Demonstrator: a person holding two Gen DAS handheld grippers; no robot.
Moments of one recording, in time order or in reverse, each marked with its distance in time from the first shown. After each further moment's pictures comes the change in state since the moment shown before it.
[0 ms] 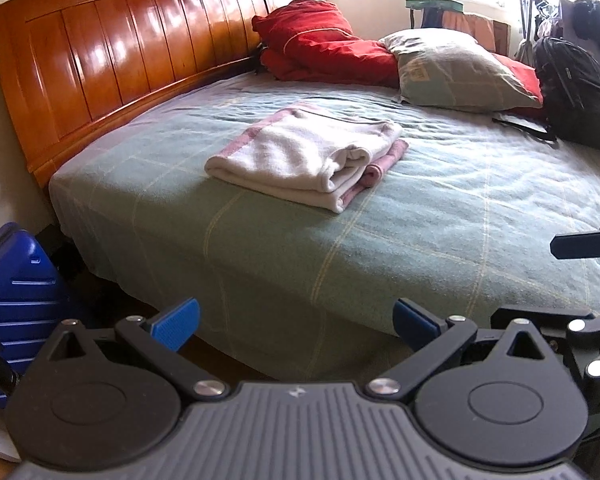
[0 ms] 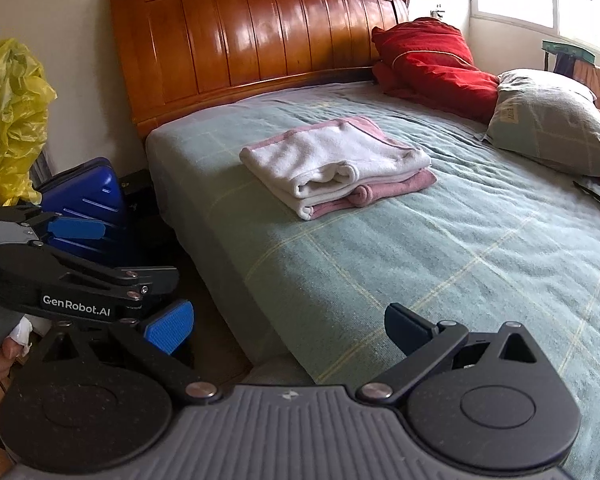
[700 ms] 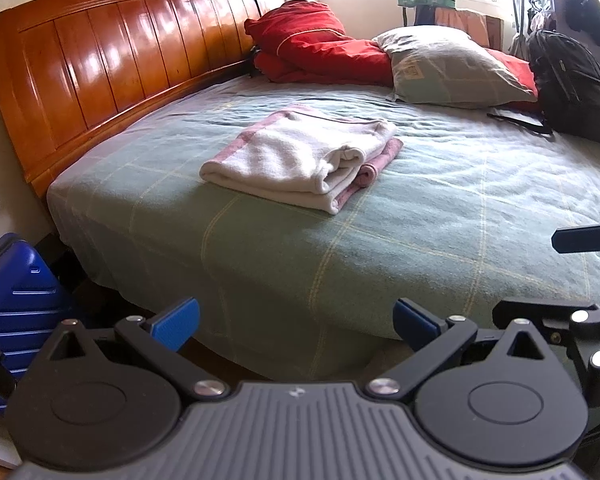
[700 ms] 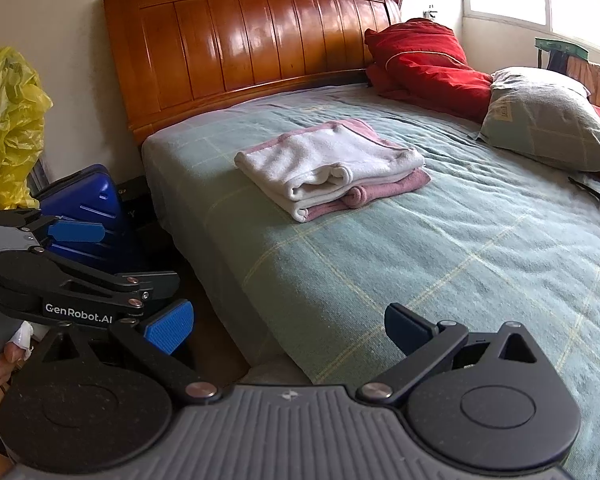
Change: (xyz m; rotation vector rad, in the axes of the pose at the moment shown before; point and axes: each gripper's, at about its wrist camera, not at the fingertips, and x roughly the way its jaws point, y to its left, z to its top) left arm 0.000 -0.005 0.001 0.030 -0.006 -0.001; right arm -0.004 -0.003 -0.002 0.022 -0.012 -0.008
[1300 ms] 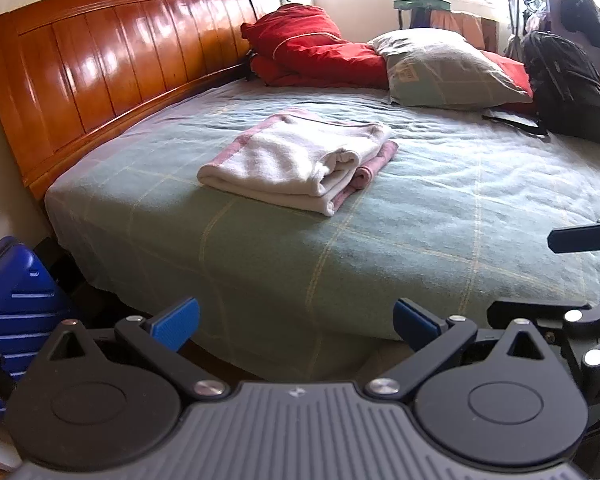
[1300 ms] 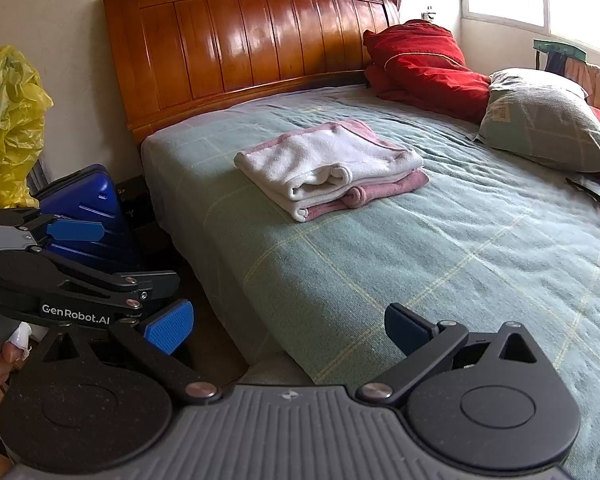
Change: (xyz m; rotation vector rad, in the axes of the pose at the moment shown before) left arm -0.005 -0.001 -0.001 0.011 -0.012 -0.012; right arm -0.002 0.004 -0.002 -0.002 -0.001 -0.007
